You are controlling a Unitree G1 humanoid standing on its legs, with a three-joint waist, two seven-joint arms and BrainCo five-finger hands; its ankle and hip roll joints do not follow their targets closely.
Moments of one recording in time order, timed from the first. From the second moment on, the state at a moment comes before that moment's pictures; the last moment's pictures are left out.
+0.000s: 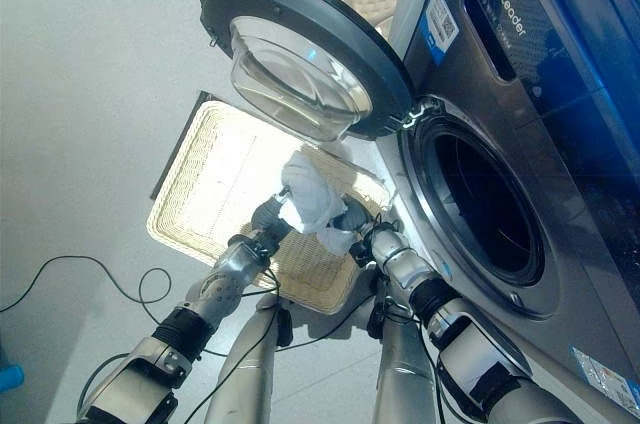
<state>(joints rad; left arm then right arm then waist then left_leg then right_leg) -0.62 0.24 -0.37 0.49 -1.16 0.01 -0.04 -0.83 -0.30 0.60 0.81 0.35 -0.11 0.02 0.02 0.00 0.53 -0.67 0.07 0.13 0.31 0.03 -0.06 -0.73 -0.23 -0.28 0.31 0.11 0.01</state>
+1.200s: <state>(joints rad) -0.63 0.26 -0.39 0.66 -0.80 -0.29 0.25 -0.69 -0.24 0.19 1.05 0.95 -0.37 -0.16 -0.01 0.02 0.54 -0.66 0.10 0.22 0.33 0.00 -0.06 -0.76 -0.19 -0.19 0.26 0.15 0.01</state>
